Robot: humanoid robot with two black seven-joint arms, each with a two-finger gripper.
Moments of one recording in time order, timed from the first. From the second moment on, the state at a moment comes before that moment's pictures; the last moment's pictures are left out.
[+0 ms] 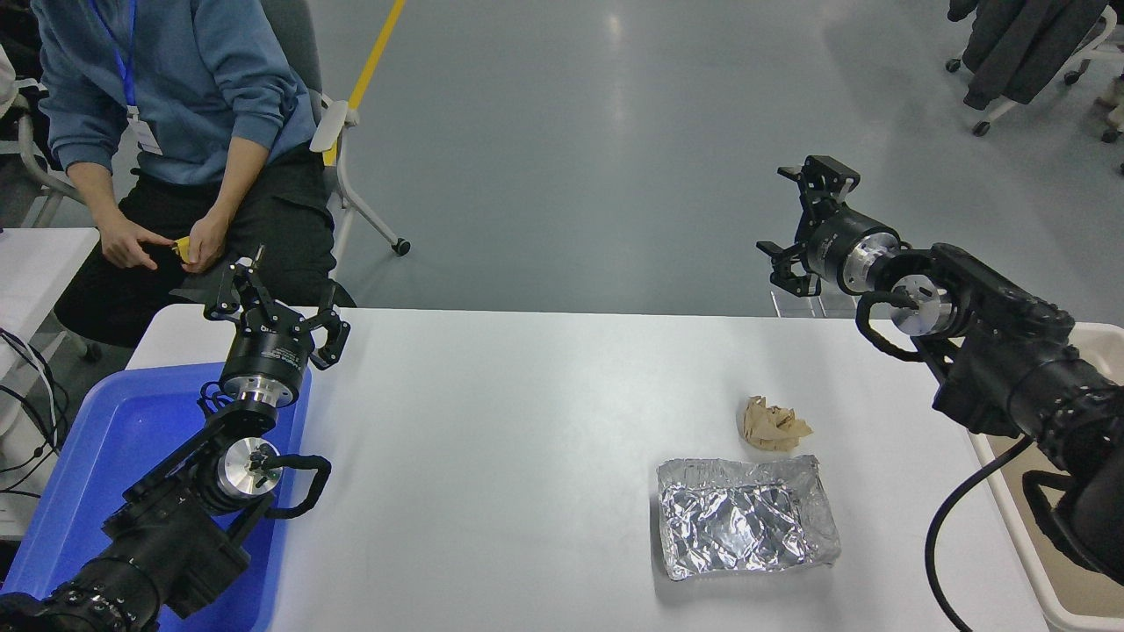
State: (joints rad) left arm -0.52 0.22 -1.05 -0.60 0.22 -0.33 -0.58; right arm 1.09 -0.14 0.37 0.28 -0.02 0.21 0.04
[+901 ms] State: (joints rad) left arm -0.52 0.22 -1.05 -0.60 0.22 -0.33 -0.58; right arm 1.10 -0.06 0.37 0.27 0.00 0.19 0.04
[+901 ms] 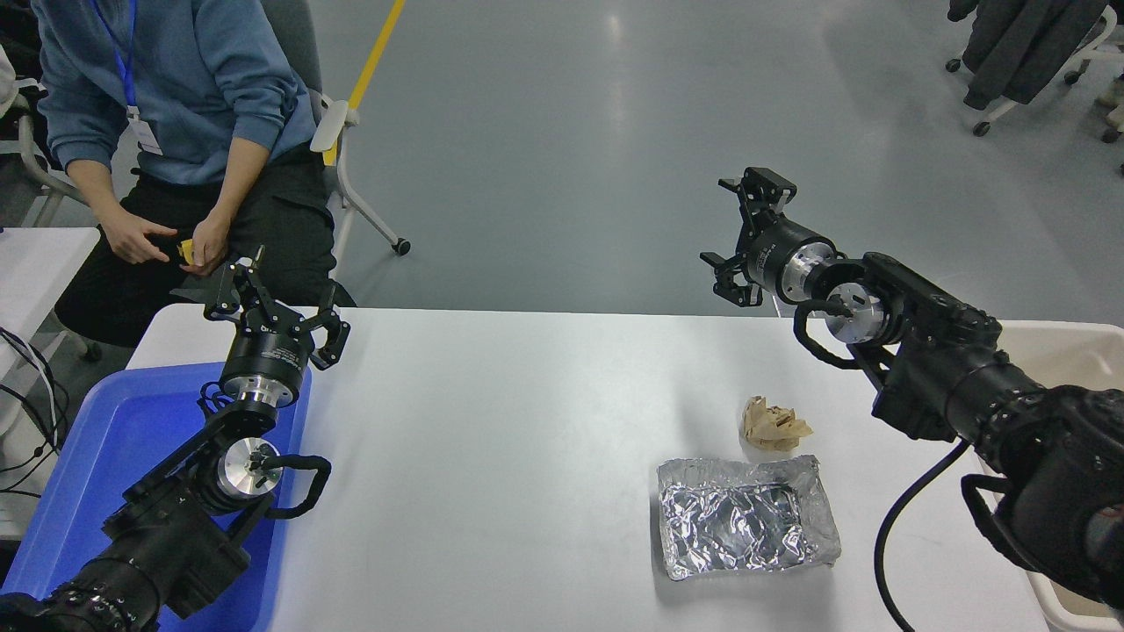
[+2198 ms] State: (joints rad) left arm -0.52 0.22 -1.05 -0.60 0.22 -0.33 -0.58; right arm 0.99 -0.04 0.56 0.24 0.00 0.19 0.04
